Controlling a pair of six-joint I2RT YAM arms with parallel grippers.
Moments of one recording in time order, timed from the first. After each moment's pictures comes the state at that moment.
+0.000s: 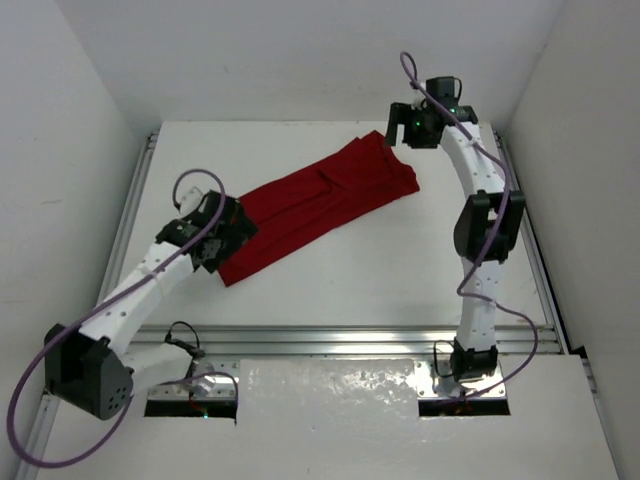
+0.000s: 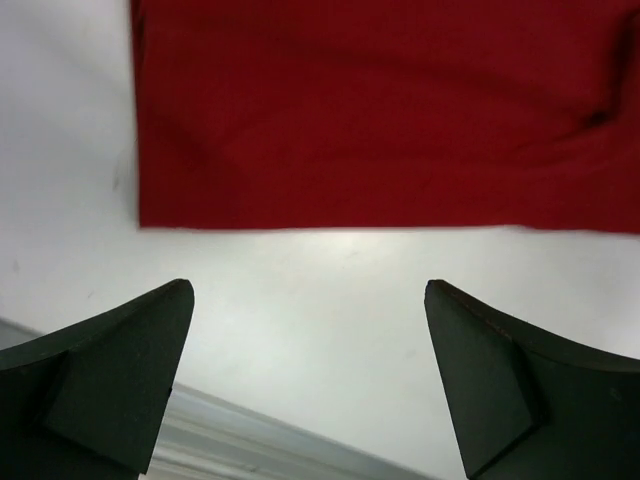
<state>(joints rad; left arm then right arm) -0.35 1.16 0.91 -0.79 -0.31 -1.07 0.08 2.30 2.20 -0.73 -0.22 0.13</state>
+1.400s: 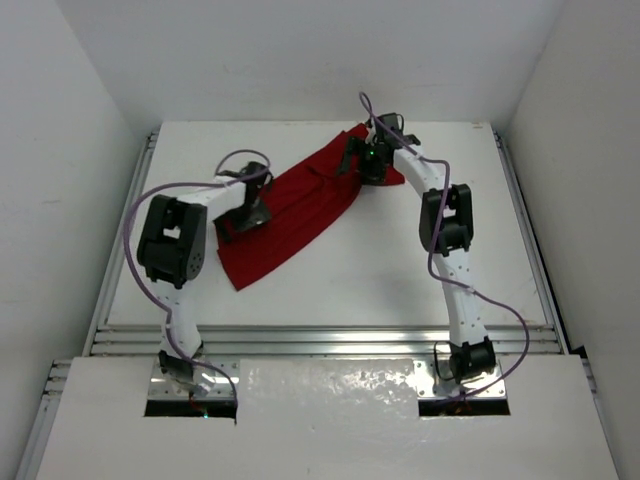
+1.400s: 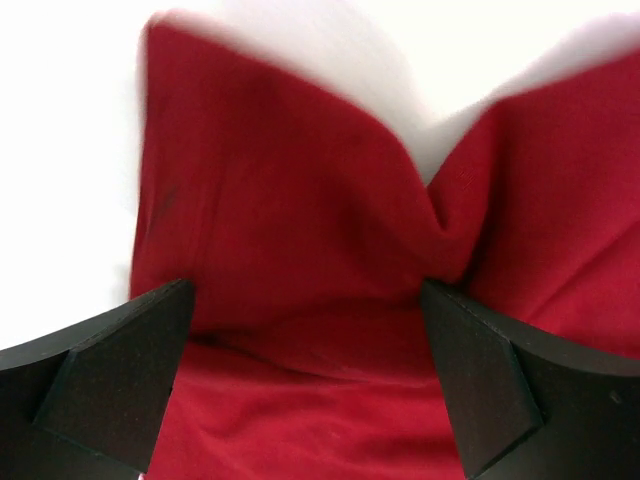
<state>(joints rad) -0.19 2.07 1.41 -0.78 -0.38 -0.82 0.24 2.60 2.28 -0.61 -0.36 0.42</state>
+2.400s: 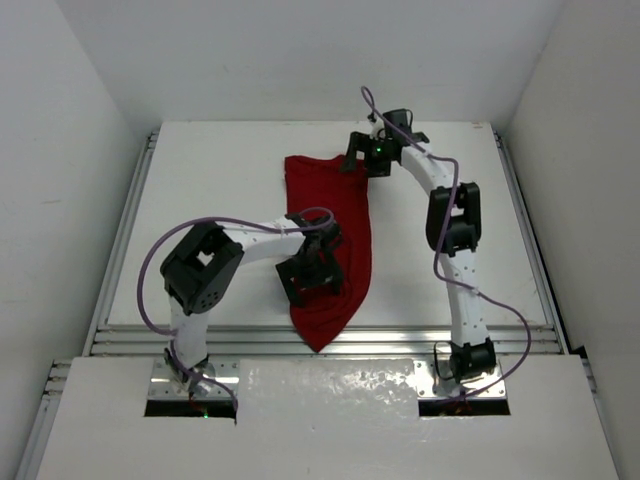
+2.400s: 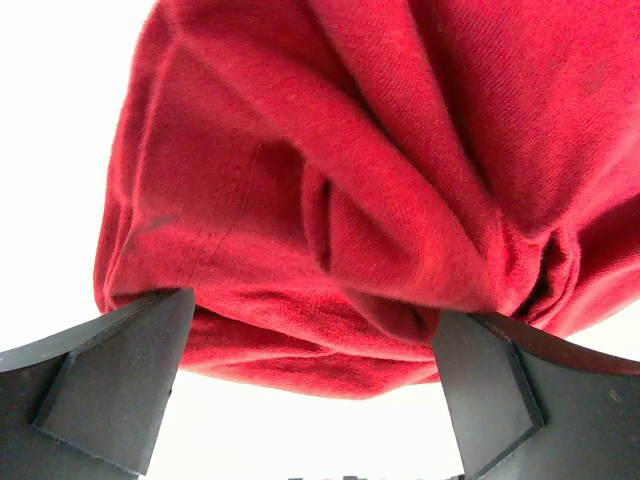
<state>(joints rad) -0.76 1.94 1.26 -0.83 0.09 -1.21 0.20 2.57 2.25 -0.54 -0.47 0.29</state>
